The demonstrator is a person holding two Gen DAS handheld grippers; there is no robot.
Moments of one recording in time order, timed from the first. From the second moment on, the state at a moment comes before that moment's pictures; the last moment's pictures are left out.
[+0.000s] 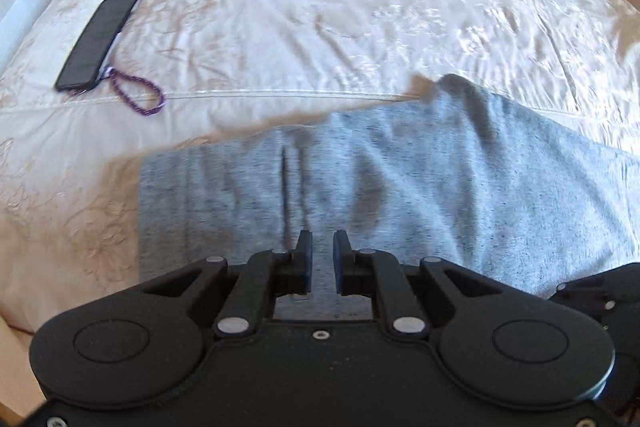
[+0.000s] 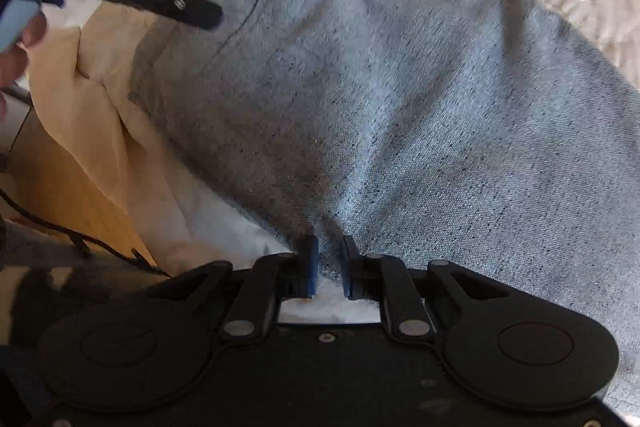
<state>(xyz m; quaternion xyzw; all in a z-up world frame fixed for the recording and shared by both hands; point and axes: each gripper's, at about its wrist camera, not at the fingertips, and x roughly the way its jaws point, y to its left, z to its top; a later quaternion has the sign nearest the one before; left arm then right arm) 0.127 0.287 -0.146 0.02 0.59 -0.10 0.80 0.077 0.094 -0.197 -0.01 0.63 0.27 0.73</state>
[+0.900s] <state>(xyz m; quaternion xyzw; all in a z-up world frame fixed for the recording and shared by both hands) 0.098 0.151 -0.187 0.16 0.62 0.00 0.77 0.015 -0.300 -0.210 0.14 0.55 -0.24 0.79</state>
